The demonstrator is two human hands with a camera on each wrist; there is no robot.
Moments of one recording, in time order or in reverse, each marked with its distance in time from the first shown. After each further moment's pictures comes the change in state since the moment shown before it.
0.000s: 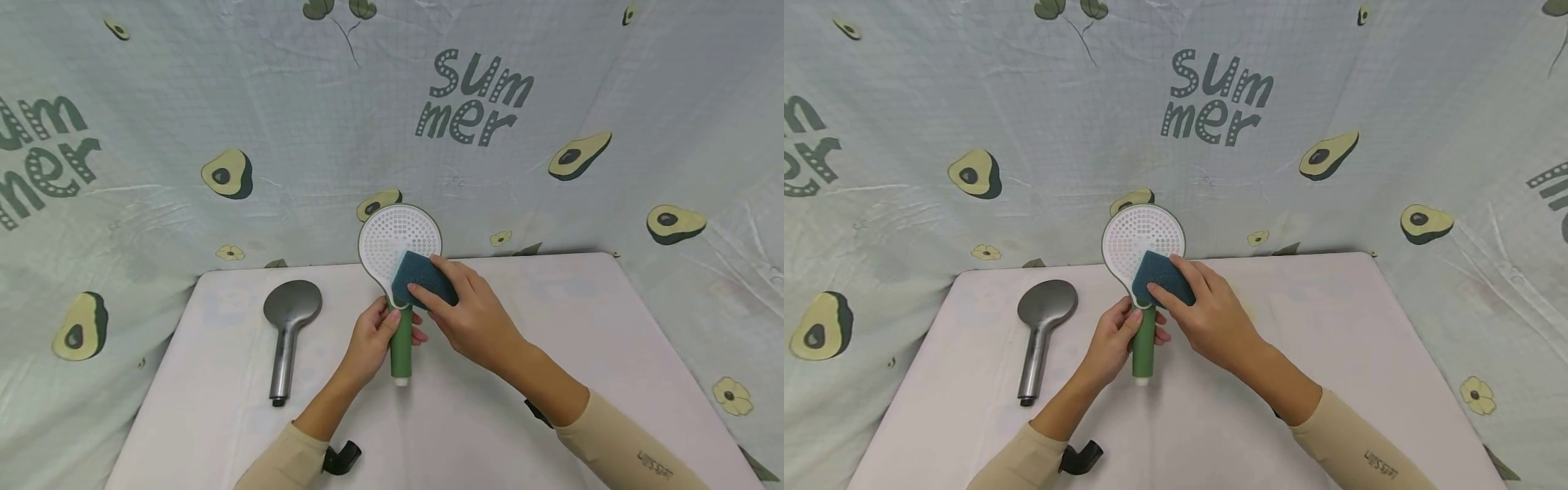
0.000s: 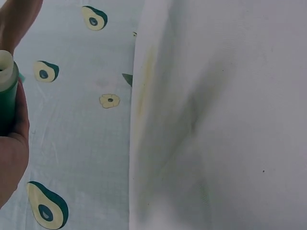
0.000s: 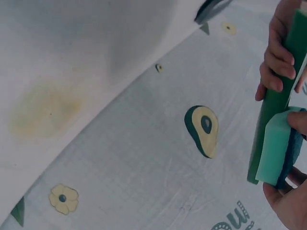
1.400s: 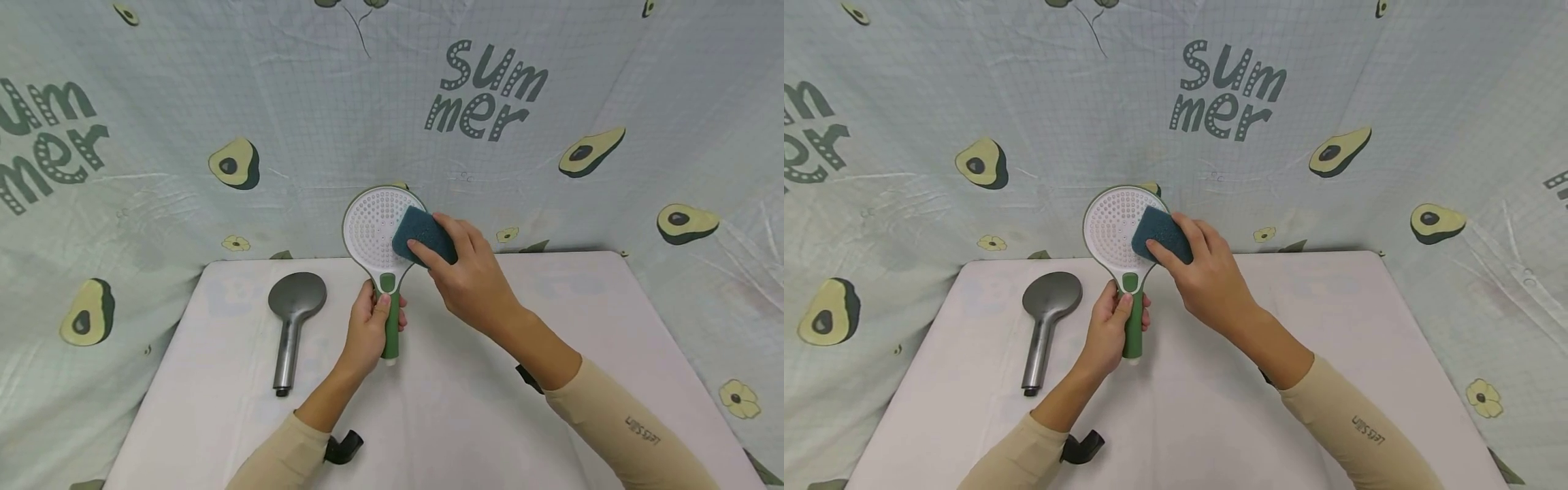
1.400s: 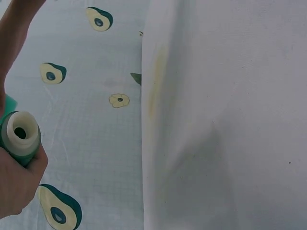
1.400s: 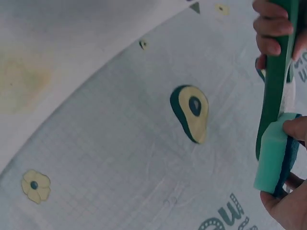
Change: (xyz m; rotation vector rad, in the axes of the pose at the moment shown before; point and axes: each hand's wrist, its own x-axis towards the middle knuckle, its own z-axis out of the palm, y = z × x) left_hand 0.003 0.016 0.004 0.110 0.291 -0.003; right_hand 0.046 0.015 -0.003 -0.056 0.085 0.026
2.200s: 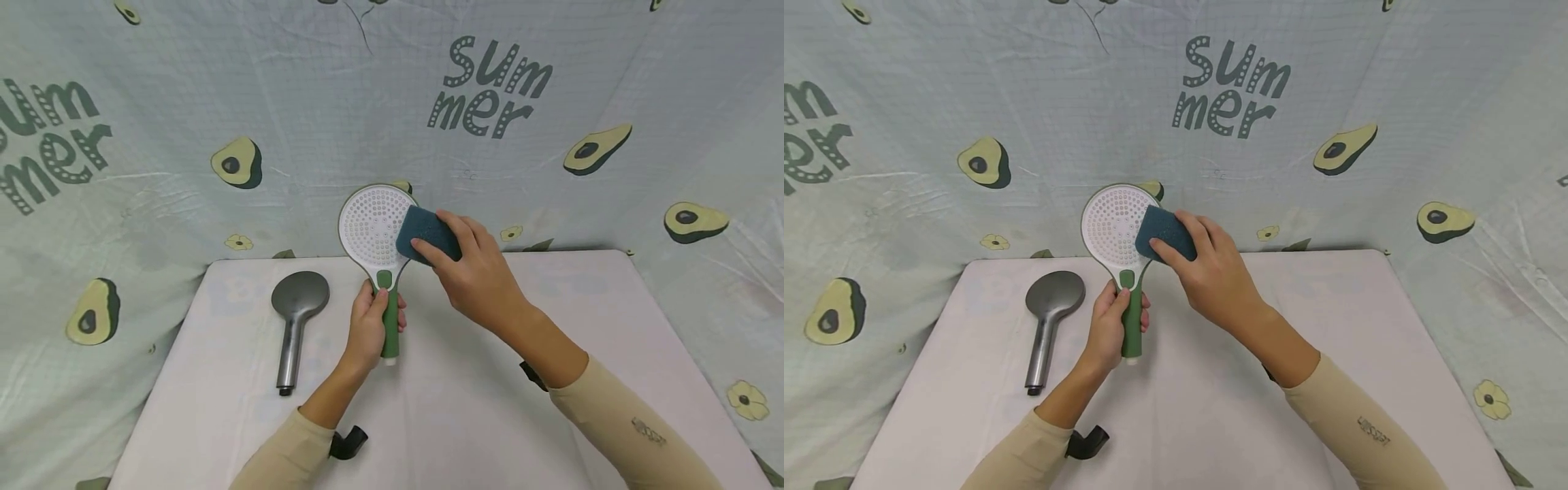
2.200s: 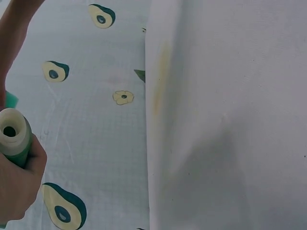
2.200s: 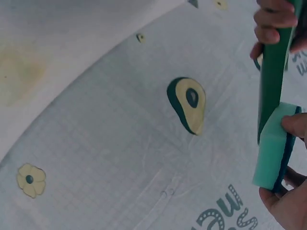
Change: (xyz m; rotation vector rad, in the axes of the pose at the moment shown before) left_hand 0.005 0.000 0.000 -0.045 0.048 -0.049; right_hand 0.001 0.003 -0.001 -0.012 -0.007 -0.012
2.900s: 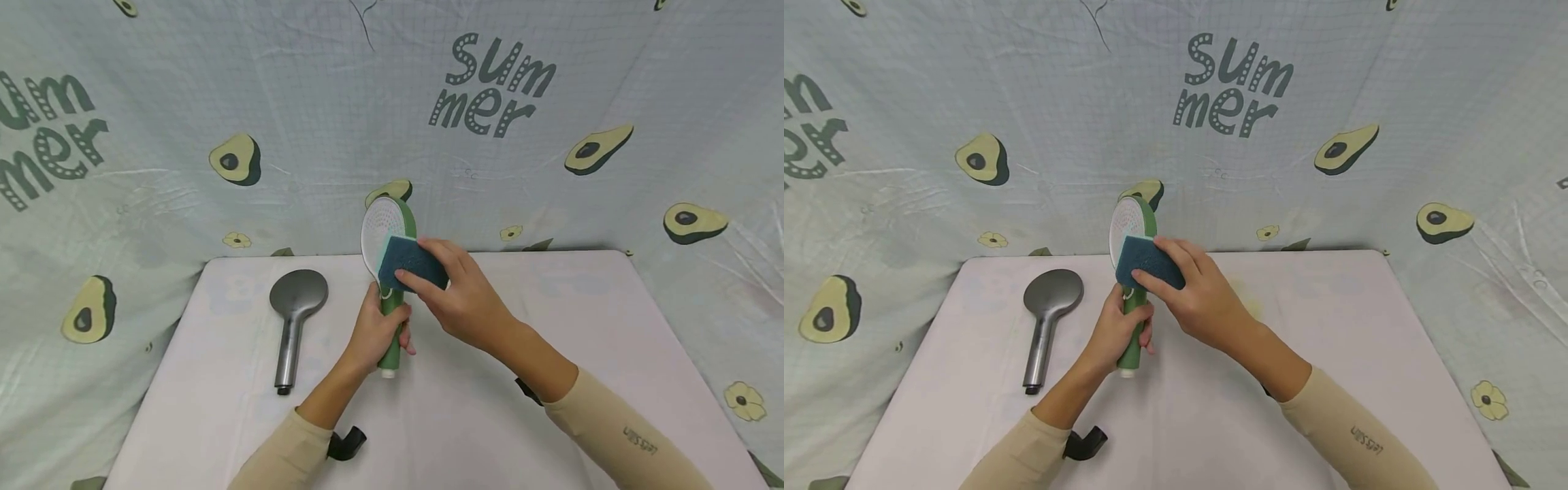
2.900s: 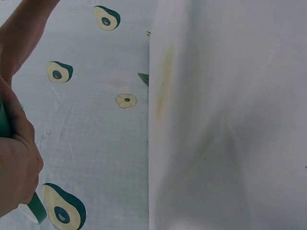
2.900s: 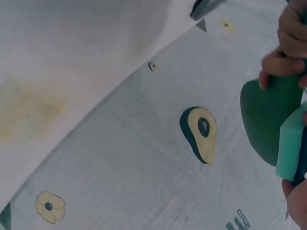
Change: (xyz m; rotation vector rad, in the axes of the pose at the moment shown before) left_hand -0.001 -0.002 -0.002 -0.017 -0.180 -0.093; right_hand -0.018 -0.017 0.018 0.183 0.024 -0.108
